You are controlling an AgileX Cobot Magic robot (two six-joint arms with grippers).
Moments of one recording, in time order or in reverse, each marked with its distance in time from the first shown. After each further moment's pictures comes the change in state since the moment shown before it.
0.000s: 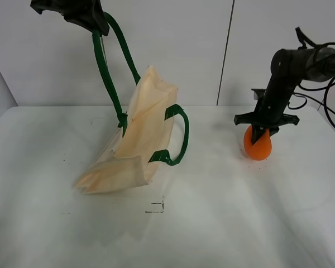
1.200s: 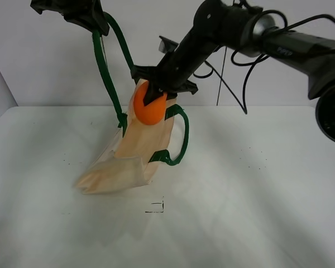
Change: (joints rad) left arm 0.000 0.000 0.000 0.000 0.000 0.000; right arm 0.425 0.029 -0.308 0.410 -0.106 -0.004
